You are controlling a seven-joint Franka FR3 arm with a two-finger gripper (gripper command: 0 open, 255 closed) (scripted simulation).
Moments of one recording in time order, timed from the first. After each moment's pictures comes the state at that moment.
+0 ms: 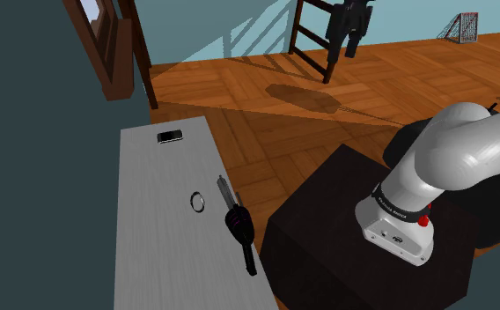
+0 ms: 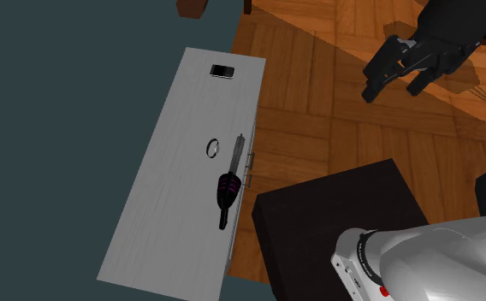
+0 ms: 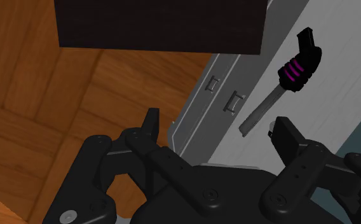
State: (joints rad) arm 0.02 -0.74 -0.02 -2.34 0.12 1.45 0.02
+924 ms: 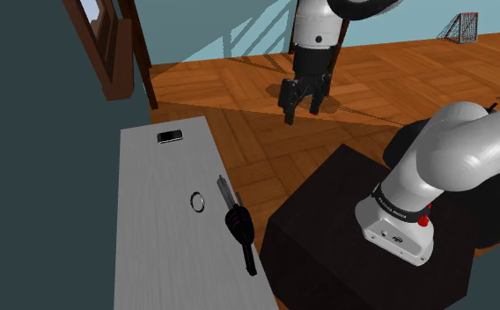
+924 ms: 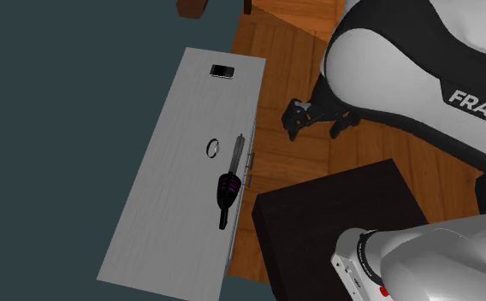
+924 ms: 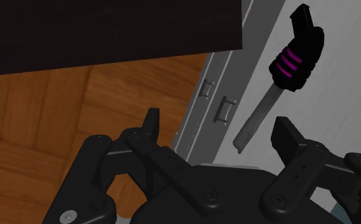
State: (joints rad) arm 0.06 -0.68 0.21 -2.59 0.28 1.79 0.29
